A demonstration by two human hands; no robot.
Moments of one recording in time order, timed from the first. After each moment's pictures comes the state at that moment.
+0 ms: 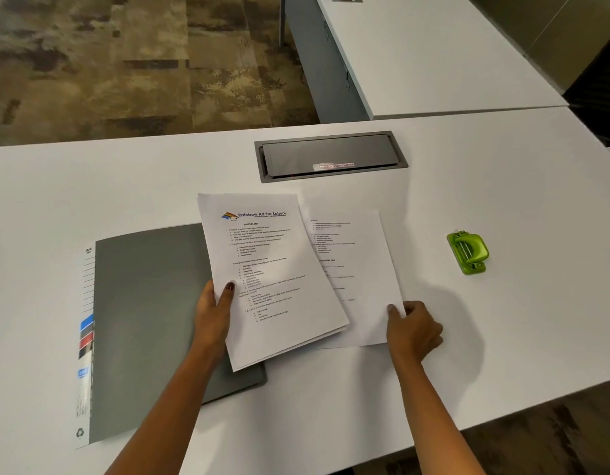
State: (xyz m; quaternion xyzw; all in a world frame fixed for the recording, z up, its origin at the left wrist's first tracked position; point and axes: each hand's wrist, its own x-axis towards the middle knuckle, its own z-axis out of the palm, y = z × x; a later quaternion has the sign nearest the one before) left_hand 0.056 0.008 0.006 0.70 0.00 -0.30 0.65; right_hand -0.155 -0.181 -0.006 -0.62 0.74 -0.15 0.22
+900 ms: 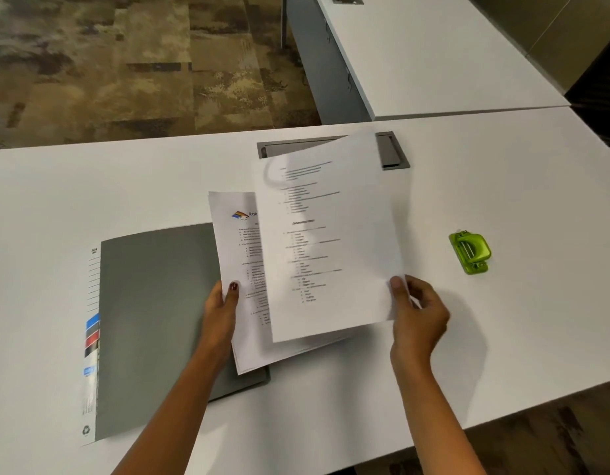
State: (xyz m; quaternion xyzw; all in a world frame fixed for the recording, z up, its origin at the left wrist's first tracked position) left_hand 0.049 0.010 0.022 0.69 0.00 -0.33 0.65; right_hand -0.133 -0.154 0.067 -0.49 0.59 -0.43 0.47
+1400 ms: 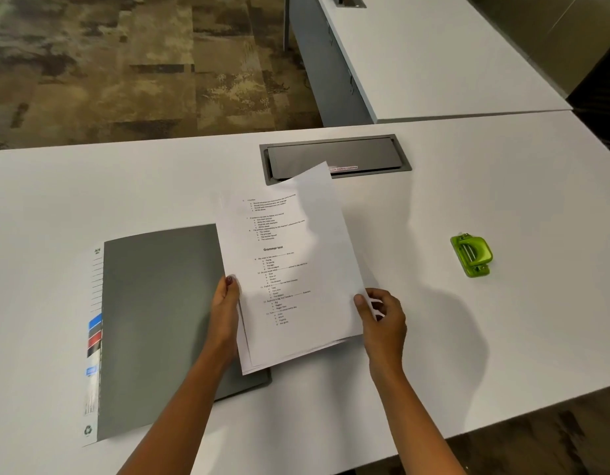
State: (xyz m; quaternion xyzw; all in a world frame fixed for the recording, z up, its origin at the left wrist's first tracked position) left_hand 0.044 0.000 0.031 0.64 0.02 -0.34 0.68; right_hand -0.125 -0.133 0.031 -0.59 0.56 -0.29 0.51
